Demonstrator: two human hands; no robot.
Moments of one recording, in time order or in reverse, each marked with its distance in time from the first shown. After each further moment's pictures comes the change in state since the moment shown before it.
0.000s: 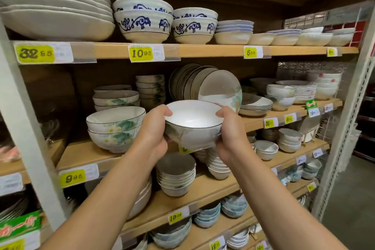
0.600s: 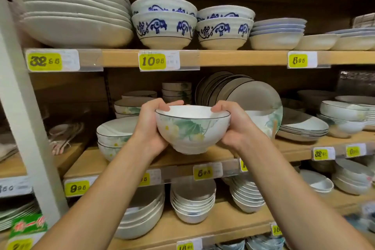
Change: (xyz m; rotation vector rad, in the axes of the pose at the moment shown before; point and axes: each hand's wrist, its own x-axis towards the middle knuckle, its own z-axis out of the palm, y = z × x) left_hand 0.064 0.024 -0.001 -0.171 -0.013 0.035; right_hand 0.101 -0.022 0.028 0.076 -0.470 0.448
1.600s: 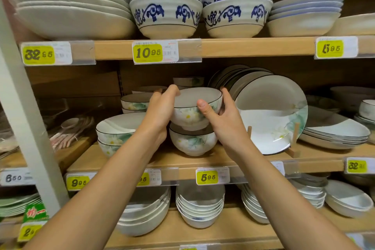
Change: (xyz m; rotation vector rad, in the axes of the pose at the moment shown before) left_hand 0.047 -0.010 0.017 0.492 0.320 0.300; right_hand 0.062 0.020 -0.027 -0.664 -0.044 -0.674
